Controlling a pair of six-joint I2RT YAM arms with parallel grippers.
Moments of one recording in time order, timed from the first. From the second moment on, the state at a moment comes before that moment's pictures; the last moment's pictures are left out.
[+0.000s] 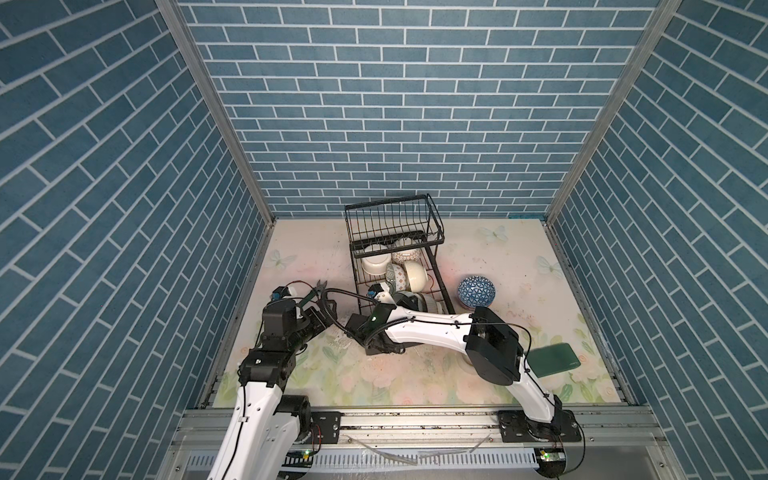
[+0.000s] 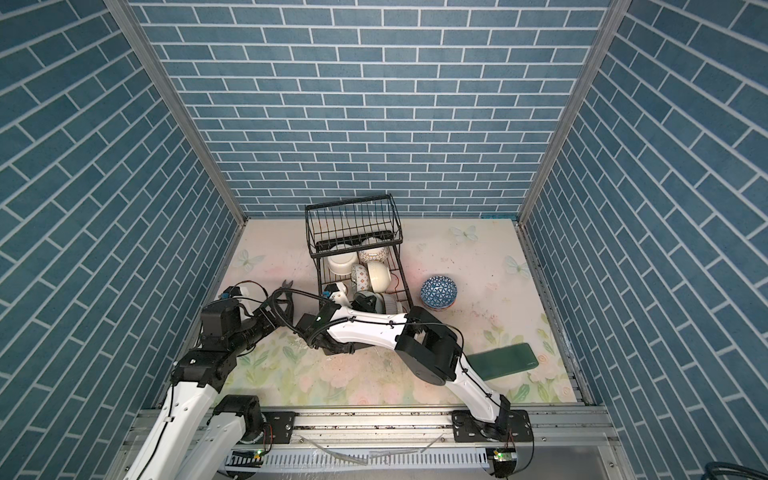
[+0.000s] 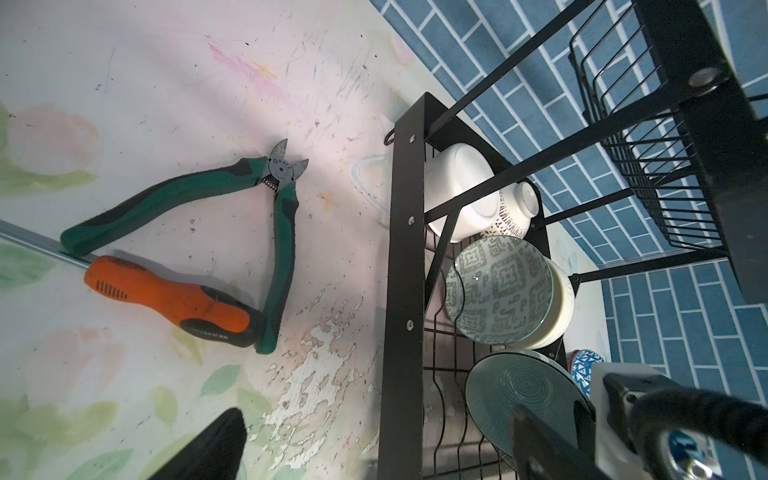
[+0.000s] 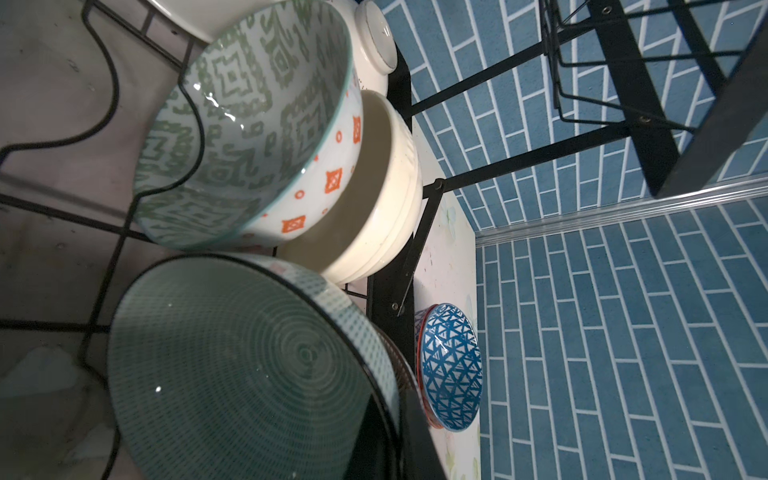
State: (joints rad) left arm -0.05 0.62 0.52 -0.53 0.20 -0.70; right arm 1.27 2.23 1.80 -1.31 1.17 0.61
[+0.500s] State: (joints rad) left arm -0.04 0.62 0.51 -0.51 0.21 -0.70; right arm 1.30 2.31 1.87 -1.40 1.24 0.66
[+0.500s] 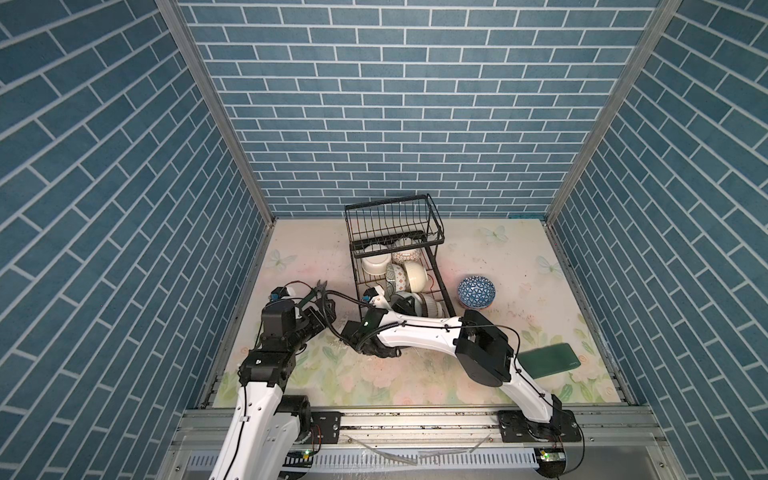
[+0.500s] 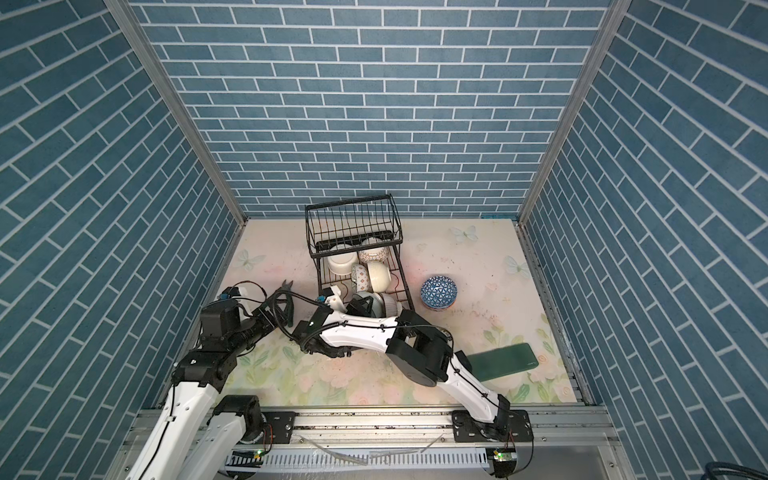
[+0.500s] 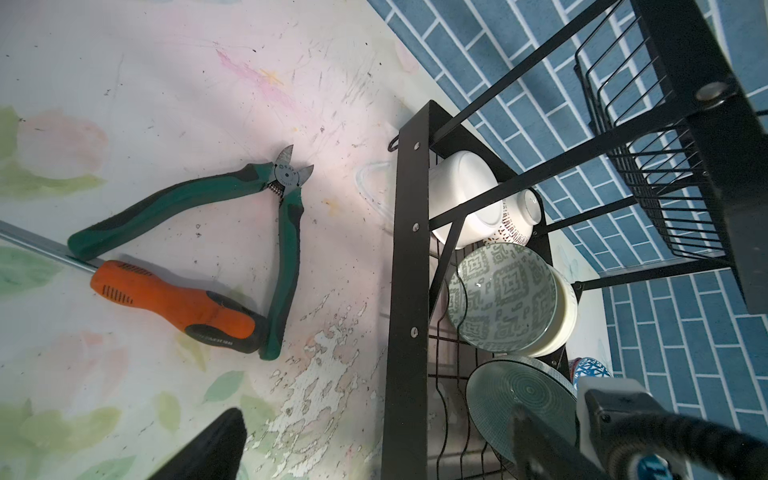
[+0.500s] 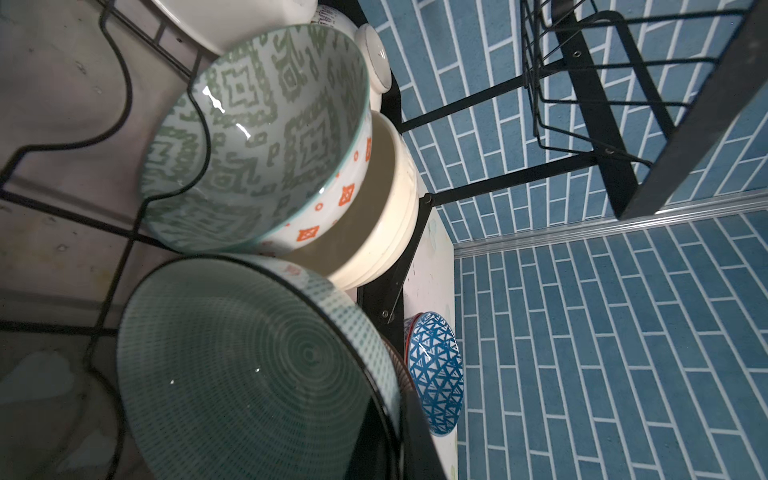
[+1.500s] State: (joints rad) left arm -0.03 0.62 0.50 -0.49 0.22 -0.70; right arm 1.33 2.33 1.89 -1.41 1.24 0.66
